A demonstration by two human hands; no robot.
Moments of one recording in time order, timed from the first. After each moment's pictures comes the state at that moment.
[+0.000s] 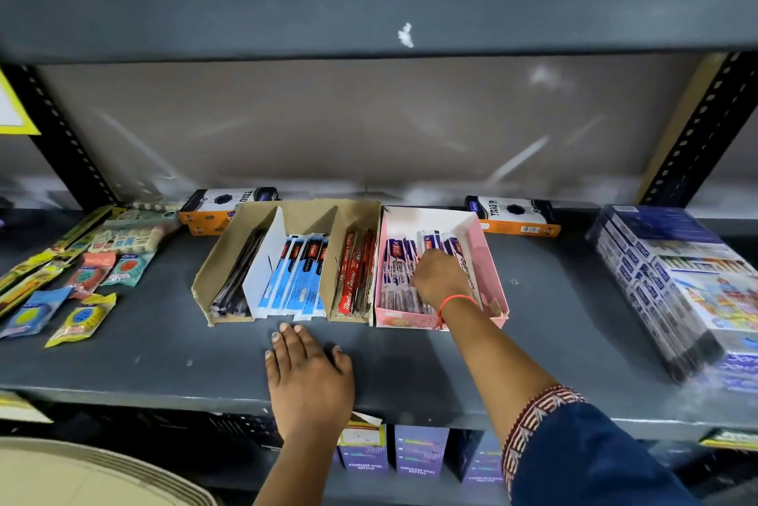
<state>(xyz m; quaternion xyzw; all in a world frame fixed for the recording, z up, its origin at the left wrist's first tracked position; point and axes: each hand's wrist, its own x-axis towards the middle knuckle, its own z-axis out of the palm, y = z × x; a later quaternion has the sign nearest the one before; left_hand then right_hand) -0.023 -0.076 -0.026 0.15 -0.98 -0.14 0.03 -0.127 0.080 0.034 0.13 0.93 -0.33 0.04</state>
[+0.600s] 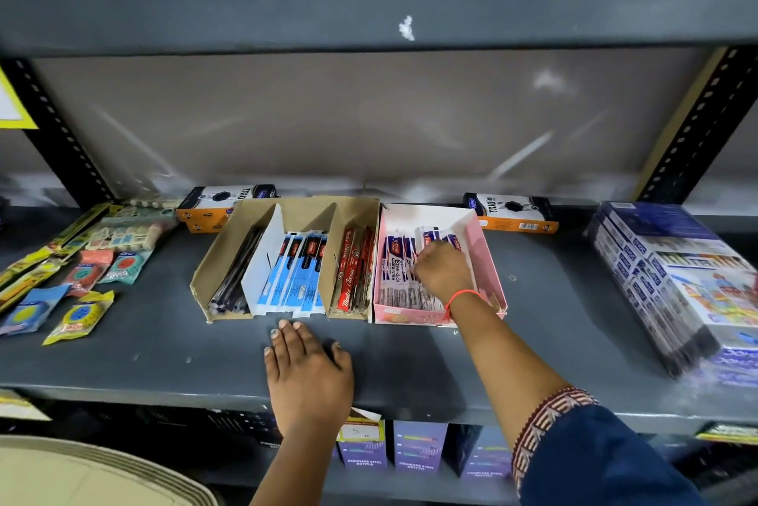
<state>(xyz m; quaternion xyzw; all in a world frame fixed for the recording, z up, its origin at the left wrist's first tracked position) -0.023 -0.076 -0.027 0.15 -0.98 -0.14 0.03 -0.125 0.086 0.045 0.14 0.92 -0.36 0.04</state>
